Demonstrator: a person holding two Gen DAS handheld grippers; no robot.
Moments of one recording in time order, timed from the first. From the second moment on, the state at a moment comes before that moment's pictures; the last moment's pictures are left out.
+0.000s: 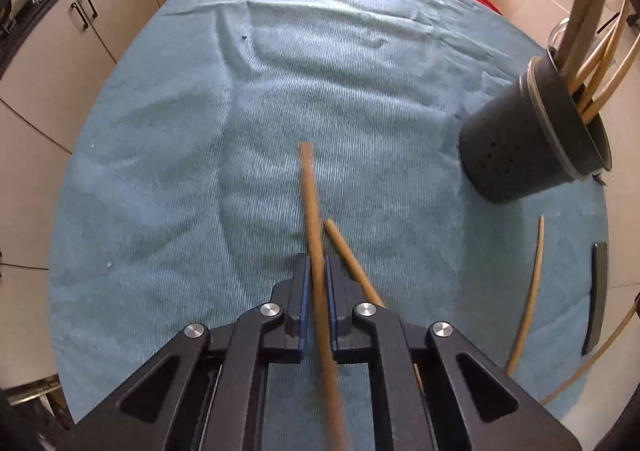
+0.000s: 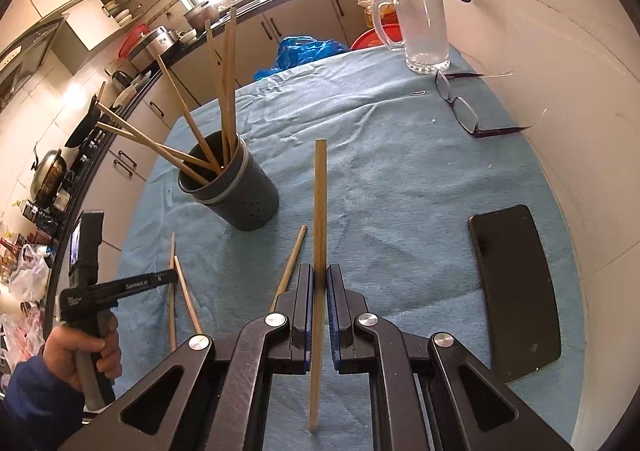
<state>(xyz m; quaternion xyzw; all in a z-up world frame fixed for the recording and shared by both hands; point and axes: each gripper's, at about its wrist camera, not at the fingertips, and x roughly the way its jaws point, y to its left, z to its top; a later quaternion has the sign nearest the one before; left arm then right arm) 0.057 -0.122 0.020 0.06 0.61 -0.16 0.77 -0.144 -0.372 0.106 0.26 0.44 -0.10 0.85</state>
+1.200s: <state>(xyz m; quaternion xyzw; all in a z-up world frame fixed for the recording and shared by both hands) -0.034 -0.069 0.186 -0.05 0.40 -0.24 0.88 -0.145 -0.361 0.156 0.25 0.37 -0.06 0.89</state>
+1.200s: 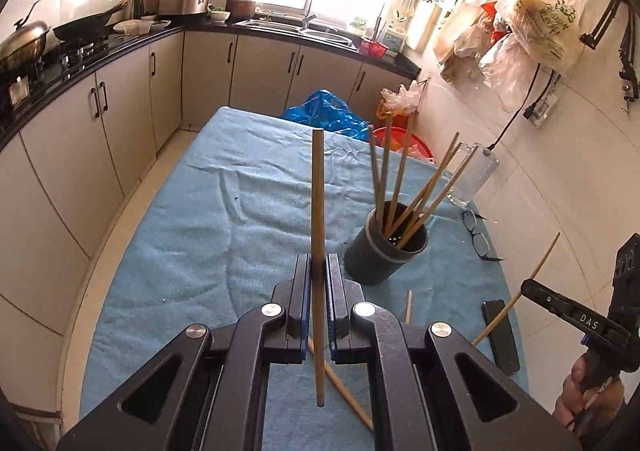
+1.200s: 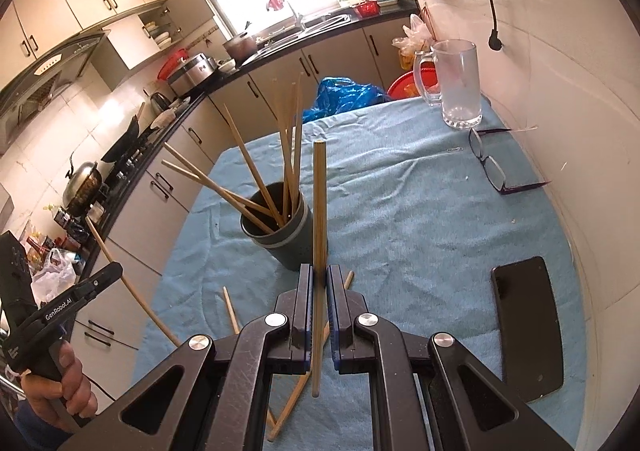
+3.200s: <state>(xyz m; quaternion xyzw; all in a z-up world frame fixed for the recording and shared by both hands) 0.079 -0.198 0.210 -0.03 0.36 -0.30 0.88 -0.004 -0.388 0.178 0.28 0.35 -0.08 0.89</state>
